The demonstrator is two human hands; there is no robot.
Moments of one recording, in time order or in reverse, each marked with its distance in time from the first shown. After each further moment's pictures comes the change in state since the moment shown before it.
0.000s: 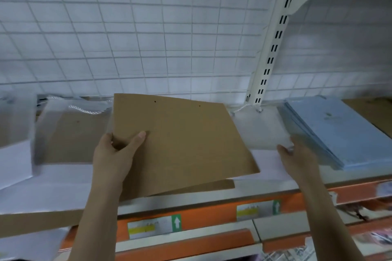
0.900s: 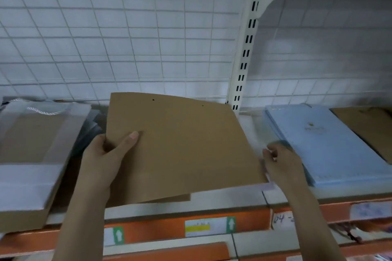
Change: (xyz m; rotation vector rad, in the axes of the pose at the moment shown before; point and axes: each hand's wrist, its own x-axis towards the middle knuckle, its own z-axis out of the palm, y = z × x) left_hand -0.041 0.026 0.069 -0.043 -0.010 -0.054; right_hand 0.056 0.042 -0.019 -0.044 0.009 -0.261
